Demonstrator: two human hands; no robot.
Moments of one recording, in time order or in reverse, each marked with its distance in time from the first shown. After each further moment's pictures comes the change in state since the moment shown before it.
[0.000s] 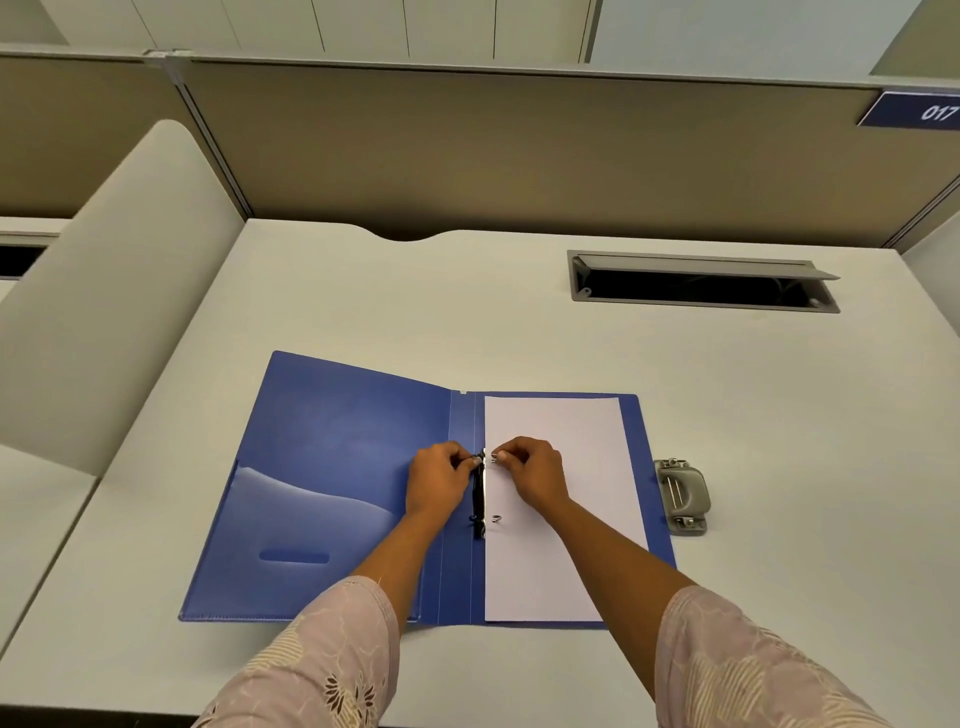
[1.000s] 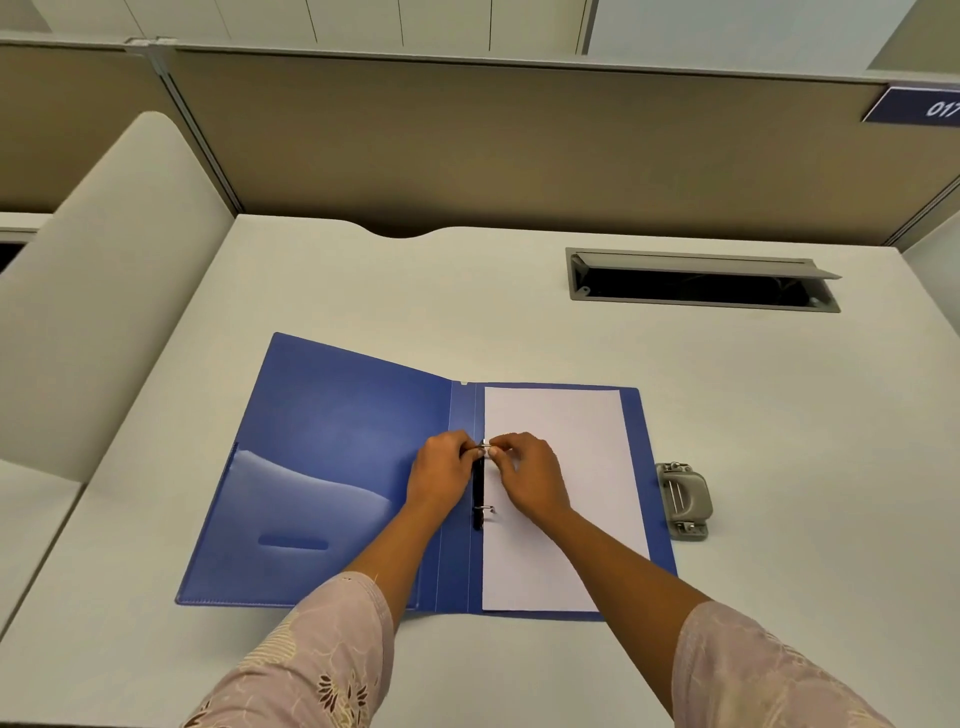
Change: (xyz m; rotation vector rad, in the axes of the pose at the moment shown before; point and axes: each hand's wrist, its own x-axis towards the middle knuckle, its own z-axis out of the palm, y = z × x) left_hand 0.021 0.005 0.003 0.130 -0.050 0.122; right_hand -0.003 -0.008 0.001 -0.237 0.029 -0.137
